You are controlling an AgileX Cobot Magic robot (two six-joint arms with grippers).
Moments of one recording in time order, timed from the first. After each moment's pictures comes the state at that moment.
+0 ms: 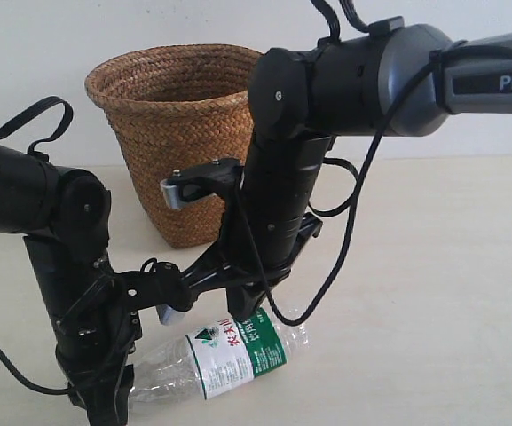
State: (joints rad) left arm -0.51 1.91 -1.05 -0.15 0.94 0.77; right arm 0.73 1.96 -1.54 0.24 1.06 -0.18
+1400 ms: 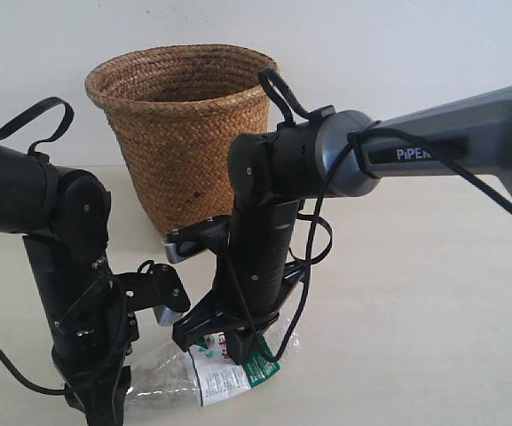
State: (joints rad) left arm -0.51 1.91 -1.05 -0.14 0.96 0.75; right arm 0.74 2.17 -1.55 0.24 1.00 -0.17
